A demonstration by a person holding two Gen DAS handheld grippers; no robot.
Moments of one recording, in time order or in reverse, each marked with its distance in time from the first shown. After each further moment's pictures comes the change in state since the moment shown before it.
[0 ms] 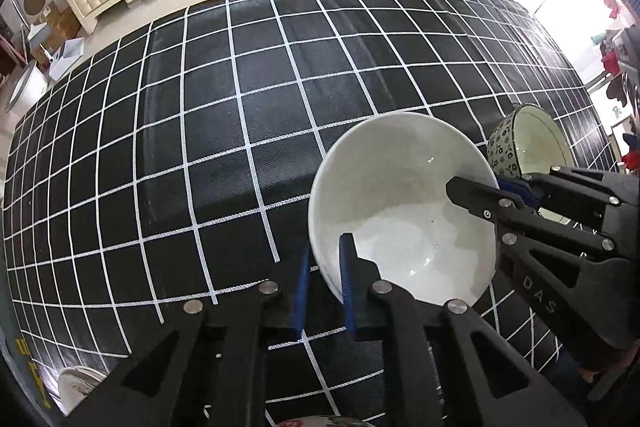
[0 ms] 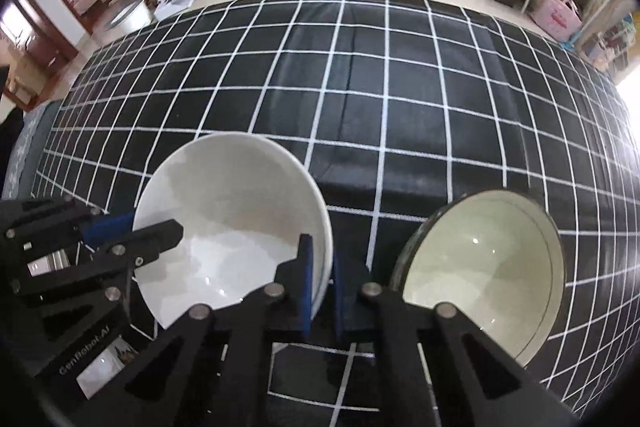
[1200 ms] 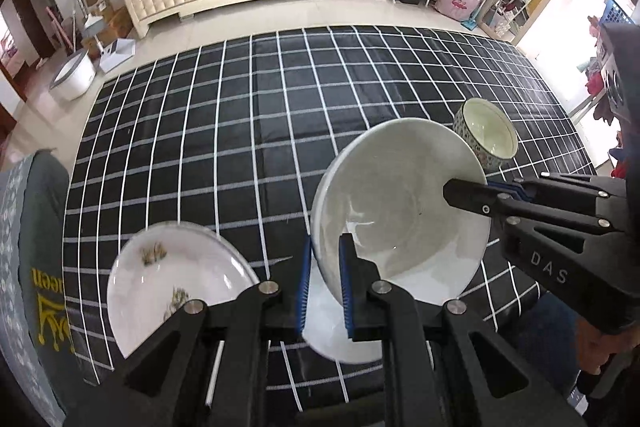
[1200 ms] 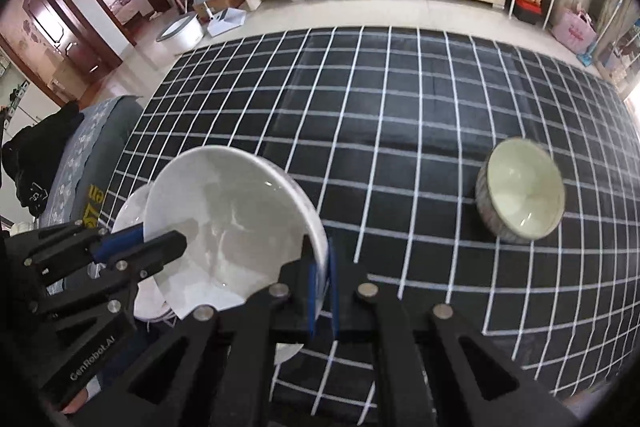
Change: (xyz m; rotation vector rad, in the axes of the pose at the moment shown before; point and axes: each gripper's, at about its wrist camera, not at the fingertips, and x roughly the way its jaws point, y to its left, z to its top) left arm -0.140 0.043 -0.117 -0.091 -0.149 0.057; right arm -0.095 0.087 -0.062 -0.031 -0.055 0.143
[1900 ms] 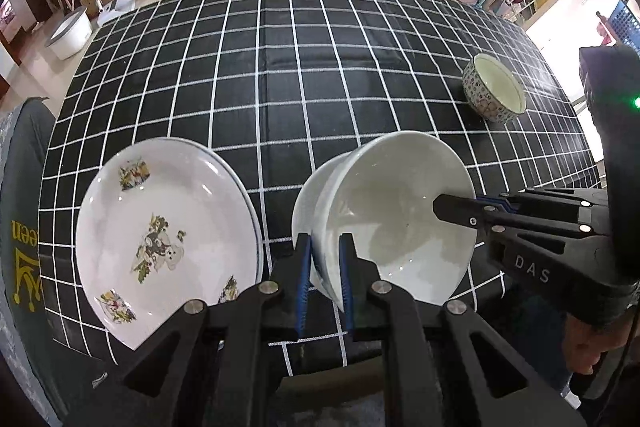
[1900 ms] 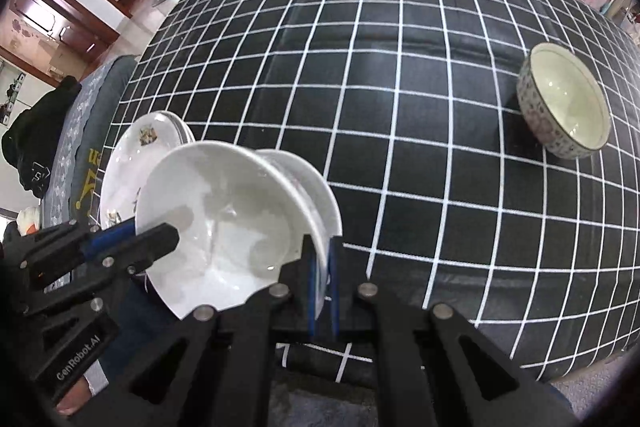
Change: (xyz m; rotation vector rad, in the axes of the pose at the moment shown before) left arm 0.014 0.013 -0.055 -0.070 0.103 -0.048; right arm 0.040 0.007 -0.041 0.040 0.170 0.028
